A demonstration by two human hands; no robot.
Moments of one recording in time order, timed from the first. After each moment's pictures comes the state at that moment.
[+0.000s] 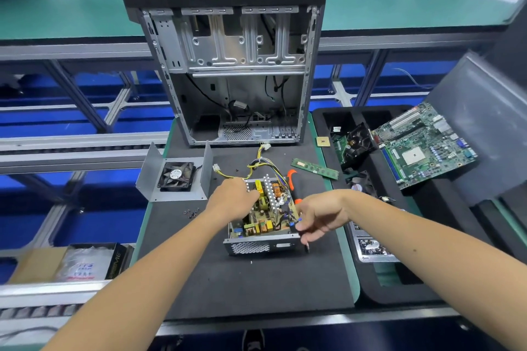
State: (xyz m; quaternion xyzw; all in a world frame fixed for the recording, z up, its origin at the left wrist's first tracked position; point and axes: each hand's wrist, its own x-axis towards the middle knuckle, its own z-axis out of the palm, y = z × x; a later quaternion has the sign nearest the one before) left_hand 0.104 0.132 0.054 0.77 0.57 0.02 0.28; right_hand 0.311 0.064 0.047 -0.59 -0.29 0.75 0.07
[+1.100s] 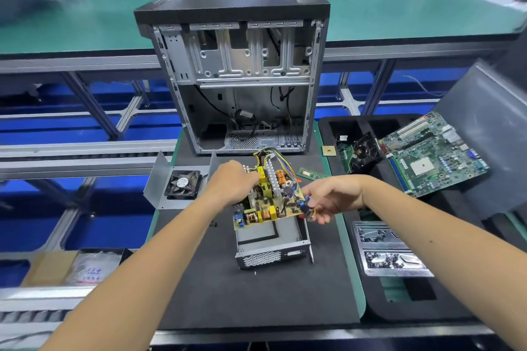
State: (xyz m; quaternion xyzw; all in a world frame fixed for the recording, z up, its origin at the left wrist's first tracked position) left_hand 0.109 0.156 0.102 0.72 0.59 0.10 0.36; right_hand 0.340 0.089 0.091 -0.46 -0.43 0.77 0.10
